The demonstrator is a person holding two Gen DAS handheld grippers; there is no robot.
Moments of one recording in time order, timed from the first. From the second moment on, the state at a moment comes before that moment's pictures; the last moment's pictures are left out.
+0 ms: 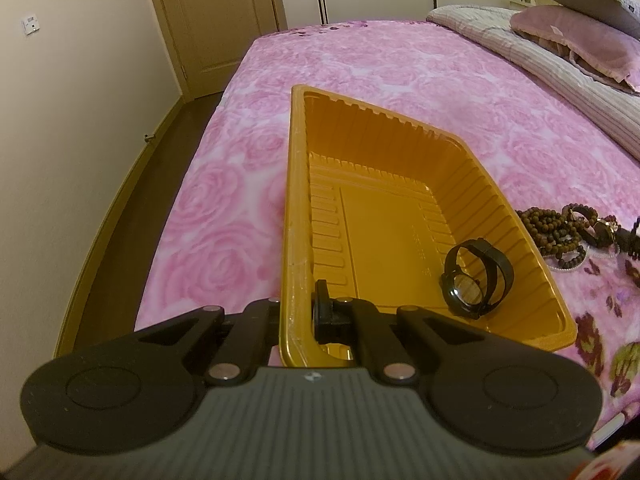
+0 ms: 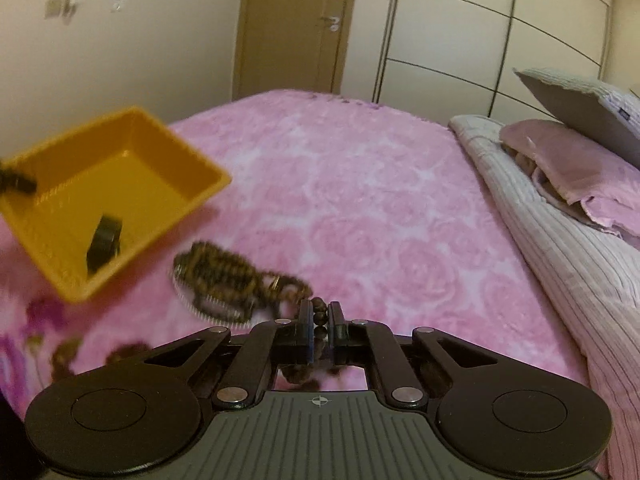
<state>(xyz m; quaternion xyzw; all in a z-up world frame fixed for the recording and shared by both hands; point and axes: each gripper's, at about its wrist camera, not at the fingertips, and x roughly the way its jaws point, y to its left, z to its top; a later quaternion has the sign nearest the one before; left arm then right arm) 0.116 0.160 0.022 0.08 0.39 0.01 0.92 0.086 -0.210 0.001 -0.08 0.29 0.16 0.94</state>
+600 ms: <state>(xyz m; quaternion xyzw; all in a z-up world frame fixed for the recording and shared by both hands) 0.115 0.159 0.022 0.08 0.39 0.01 0.92 0.098 -0.175 0.038 0.01 0.28 0.25 0.93</state>
